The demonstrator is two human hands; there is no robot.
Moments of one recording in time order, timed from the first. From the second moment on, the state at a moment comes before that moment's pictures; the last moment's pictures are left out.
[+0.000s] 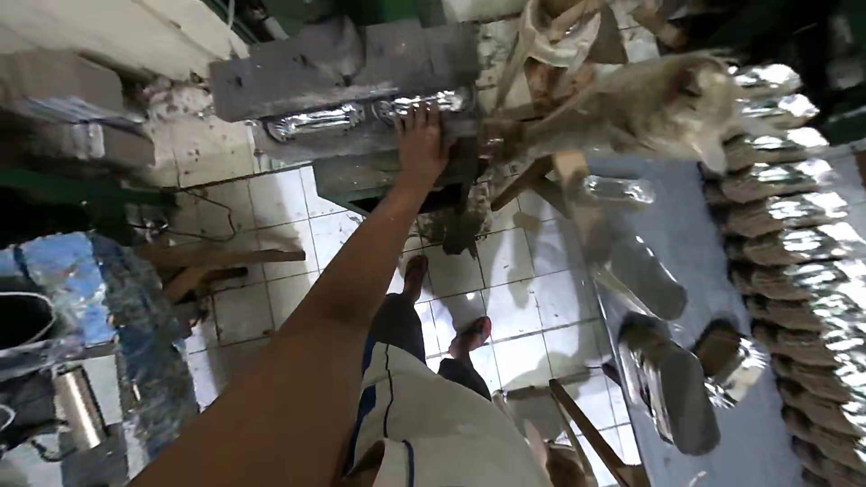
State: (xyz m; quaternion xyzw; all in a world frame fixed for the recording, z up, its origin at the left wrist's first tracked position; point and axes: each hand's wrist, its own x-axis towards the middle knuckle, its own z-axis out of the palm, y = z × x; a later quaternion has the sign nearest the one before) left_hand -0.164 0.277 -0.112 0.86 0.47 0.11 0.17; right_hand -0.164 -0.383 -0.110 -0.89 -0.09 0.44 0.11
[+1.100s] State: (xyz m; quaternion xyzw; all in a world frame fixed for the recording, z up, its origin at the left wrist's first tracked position) left_hand -0.597 0.095 -0.142 0.52 0.55 -0.07 0.65; right_hand -0.313 0.343 -0.080 -0.72 -0.66 0.23 0.04
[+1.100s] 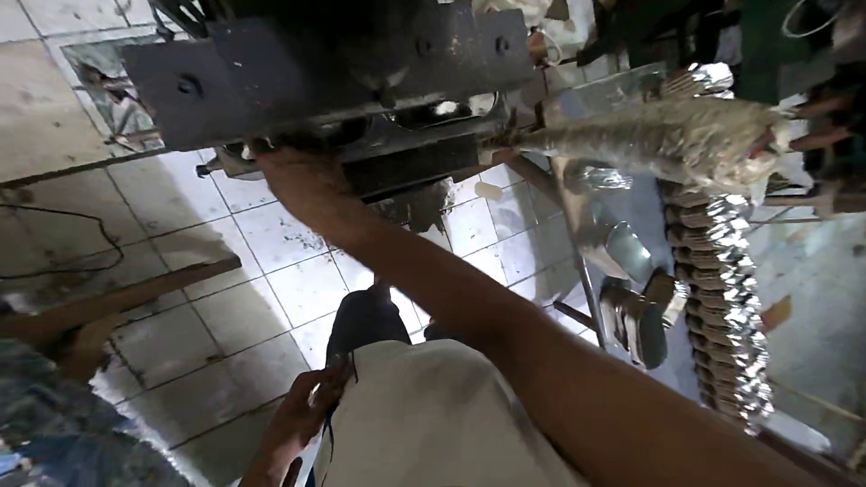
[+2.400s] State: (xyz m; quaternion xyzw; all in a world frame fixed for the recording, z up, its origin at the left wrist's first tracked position) left_hand 0.135 0.099 -0.105 0.98 0.04 -0.15 0.15; right_hand -0.014 -0.313 -0.264 -0.92 0.06 0.32 0.24
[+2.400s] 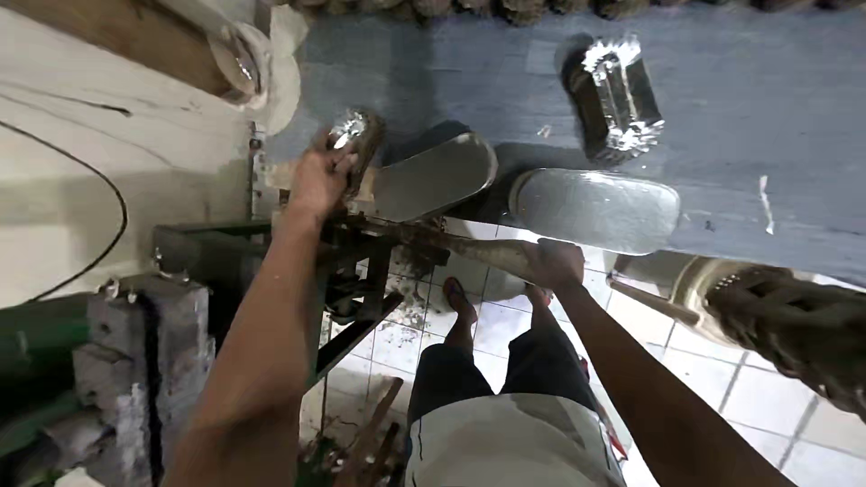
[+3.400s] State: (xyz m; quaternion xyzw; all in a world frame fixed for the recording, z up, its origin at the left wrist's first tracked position) left_hand 0.147 0.042 -0.078 0.97 0.12 -0.19 0.07; right_hand -0.102 -0.494 -0.124 -0.84 -0.06 0.23 0.49
